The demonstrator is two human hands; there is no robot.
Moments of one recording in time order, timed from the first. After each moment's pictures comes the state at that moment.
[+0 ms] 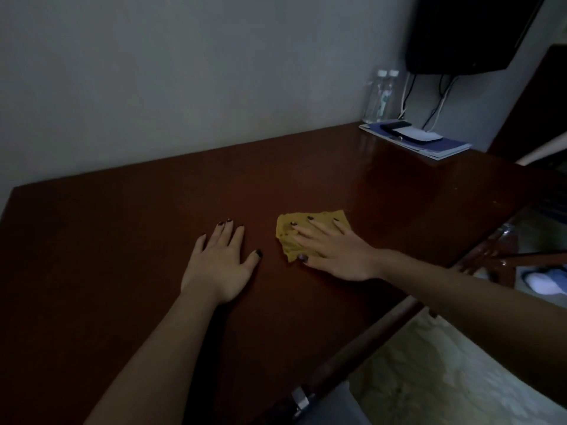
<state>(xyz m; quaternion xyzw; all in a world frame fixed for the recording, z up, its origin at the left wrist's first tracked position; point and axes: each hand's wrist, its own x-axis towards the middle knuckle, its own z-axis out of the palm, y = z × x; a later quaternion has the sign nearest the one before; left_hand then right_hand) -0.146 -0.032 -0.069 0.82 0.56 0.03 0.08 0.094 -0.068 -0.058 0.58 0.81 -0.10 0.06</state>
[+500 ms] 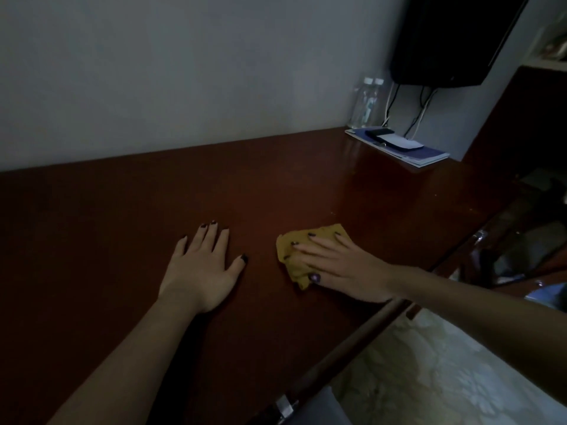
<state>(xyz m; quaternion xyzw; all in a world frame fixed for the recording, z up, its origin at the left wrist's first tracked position) -0.146 -0.033 -0.071 0.83 0.56 -0.01 0.05 0.116 -0.102 -0.054 0.55 0.82 -0.12 0.07</state>
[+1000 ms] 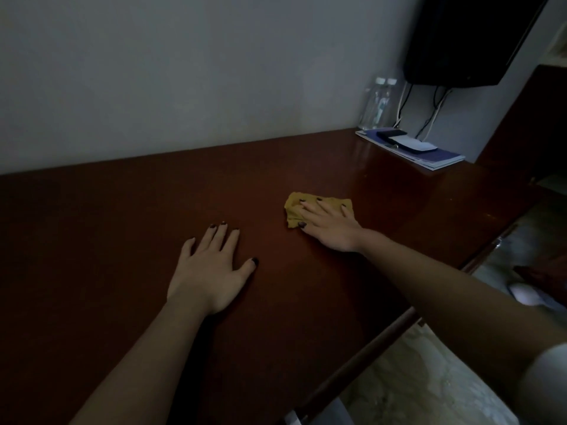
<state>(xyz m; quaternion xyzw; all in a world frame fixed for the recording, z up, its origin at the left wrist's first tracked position) -0.145 -0.029 -0.069 0.83 0.56 0.02 0.07 0.116 -0.003 -0.058 0.69 0.72 -0.12 0.03</state>
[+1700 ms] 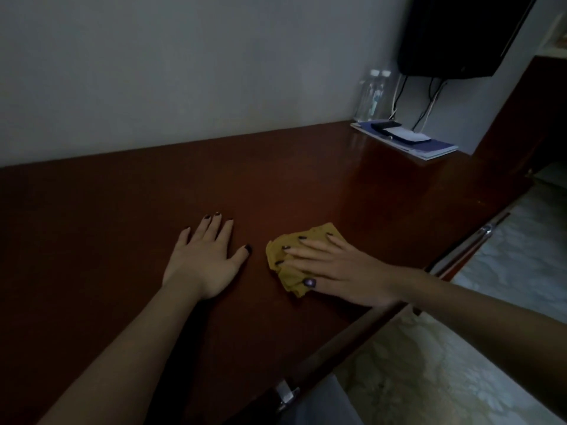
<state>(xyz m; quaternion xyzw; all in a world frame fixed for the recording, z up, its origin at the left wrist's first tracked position) -0.147 -0.032 -0.071 0.83 0.56 0.01 0.06 0.097 -0.115 -0.053 0.51 0.85 -0.15 0.05</state>
